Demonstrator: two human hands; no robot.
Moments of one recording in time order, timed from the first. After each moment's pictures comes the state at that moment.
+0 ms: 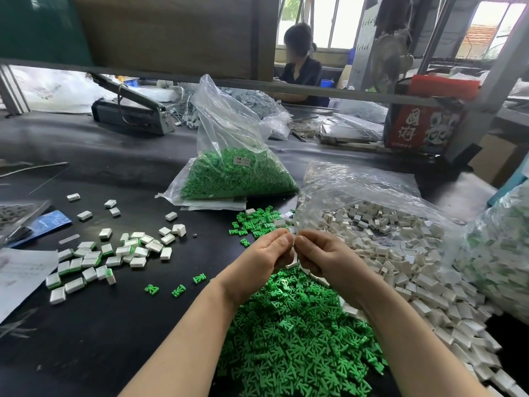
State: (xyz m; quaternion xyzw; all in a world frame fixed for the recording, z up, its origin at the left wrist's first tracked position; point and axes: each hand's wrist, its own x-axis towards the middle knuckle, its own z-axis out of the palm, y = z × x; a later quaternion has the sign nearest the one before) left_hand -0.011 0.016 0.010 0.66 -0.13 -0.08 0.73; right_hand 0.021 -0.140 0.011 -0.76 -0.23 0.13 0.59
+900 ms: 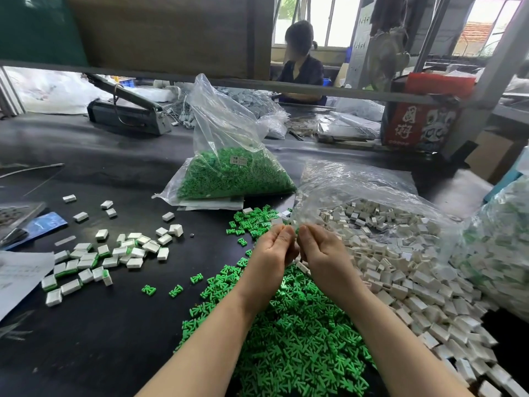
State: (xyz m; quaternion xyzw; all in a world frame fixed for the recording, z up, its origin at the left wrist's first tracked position) left_hand -0.005 -0.011 -0.003 0.62 -0.08 0.02 0.78; right_hand 0.021 -0.129 -0.004 -0.81 -0.21 -0.08 0.54
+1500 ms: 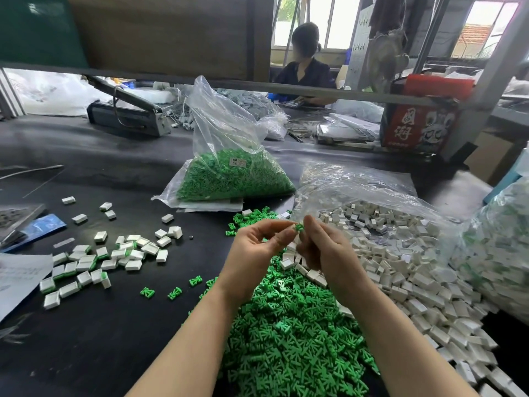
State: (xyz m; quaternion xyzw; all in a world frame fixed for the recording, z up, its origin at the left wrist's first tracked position) left_hand 0.004 0.012 -0.001 0.64 -0.10 0.10 0.76; right_hand 0.022 -0.134 0.008 -0.70 -0.20 0.05 0.69
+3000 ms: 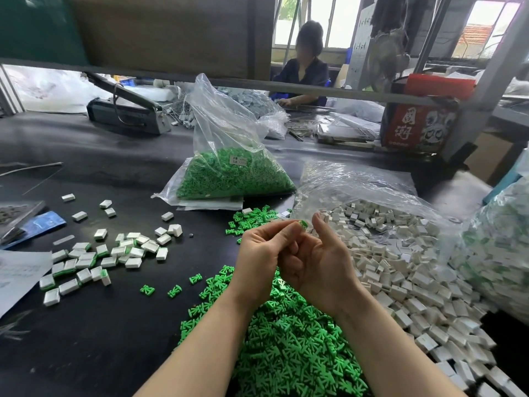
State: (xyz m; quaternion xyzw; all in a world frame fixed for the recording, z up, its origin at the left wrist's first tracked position) left_hand 0.001 -0.006 -0.004 0.53 -0.06 0.07 0.84; right_hand 0.013 -0.118 0.004 -0.43 -0.09 0.29 0.85
